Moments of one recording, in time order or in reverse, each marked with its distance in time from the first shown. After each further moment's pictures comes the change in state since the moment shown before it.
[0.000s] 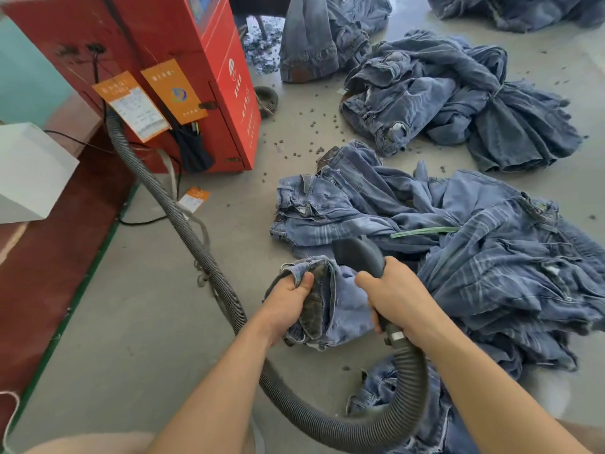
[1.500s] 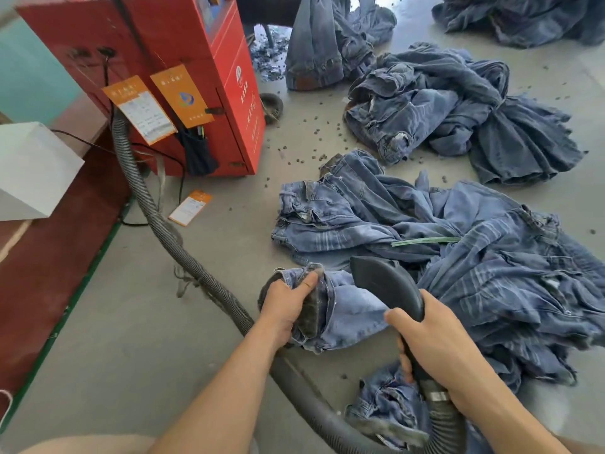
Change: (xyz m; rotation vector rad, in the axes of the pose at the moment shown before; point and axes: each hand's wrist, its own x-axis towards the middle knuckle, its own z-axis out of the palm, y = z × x) left_hand 0.007 0.006 0.009 -0.163 0.235 -0.073; right_hand -0.039 0.040 -0.018 0.179 -0.009 0.031
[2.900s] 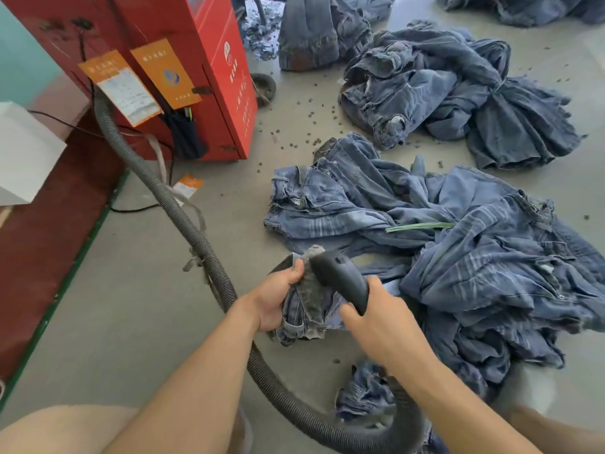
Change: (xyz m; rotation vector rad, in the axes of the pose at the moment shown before) left_hand 0.003 0.005 -0.009 -0.215 -0.516 -0.365; right_hand 0.017 -0.002 0.039 -0.496 -0.022 -0.094
